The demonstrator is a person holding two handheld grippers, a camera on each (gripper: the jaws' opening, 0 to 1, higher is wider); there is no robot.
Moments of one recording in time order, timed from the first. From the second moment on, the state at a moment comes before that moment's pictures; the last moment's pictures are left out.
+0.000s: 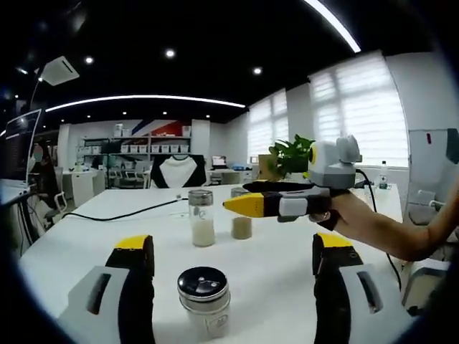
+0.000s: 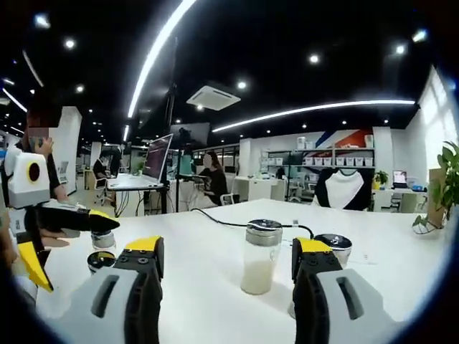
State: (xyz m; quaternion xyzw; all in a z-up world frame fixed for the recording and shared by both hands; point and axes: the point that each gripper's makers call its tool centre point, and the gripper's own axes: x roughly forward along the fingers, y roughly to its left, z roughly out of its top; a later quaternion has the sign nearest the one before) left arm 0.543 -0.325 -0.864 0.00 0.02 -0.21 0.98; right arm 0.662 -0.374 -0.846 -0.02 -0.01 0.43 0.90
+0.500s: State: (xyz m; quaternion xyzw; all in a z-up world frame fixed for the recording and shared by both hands) left arm 0.542 -0.319 -0.862 -0.01 0.02 -0.21 0.98; right arm 0.703 -0.349 -0.870 -0.01 0.01 0.42 0.91
